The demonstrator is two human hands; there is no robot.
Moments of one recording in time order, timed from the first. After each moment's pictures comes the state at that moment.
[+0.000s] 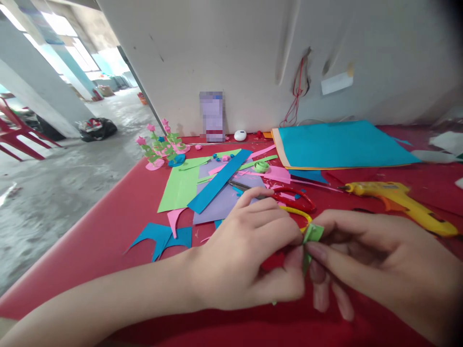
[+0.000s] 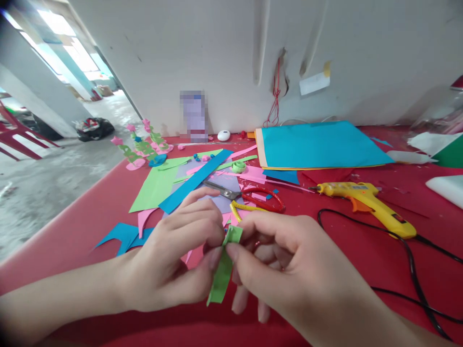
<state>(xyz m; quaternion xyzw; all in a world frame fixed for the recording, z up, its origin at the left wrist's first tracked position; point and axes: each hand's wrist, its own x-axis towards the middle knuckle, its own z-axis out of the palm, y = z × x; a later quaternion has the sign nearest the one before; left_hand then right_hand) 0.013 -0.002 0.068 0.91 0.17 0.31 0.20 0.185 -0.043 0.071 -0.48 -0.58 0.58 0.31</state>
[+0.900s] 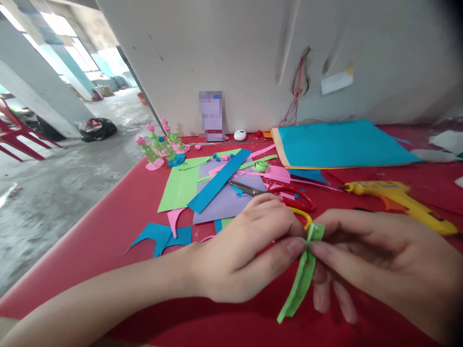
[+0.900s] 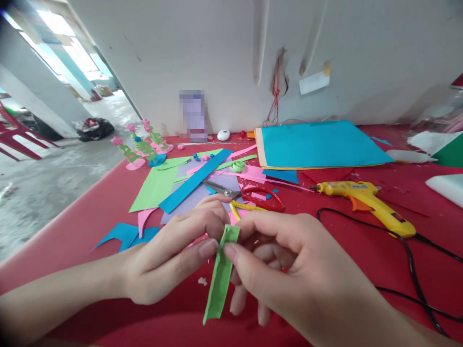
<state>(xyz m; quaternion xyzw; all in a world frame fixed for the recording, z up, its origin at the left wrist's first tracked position) 0.011 0.002 0.070 0.87 0.14 0.29 0.37 0.178 -0.051 0.080 -0.51 -0.52 0.58 0.36</state>
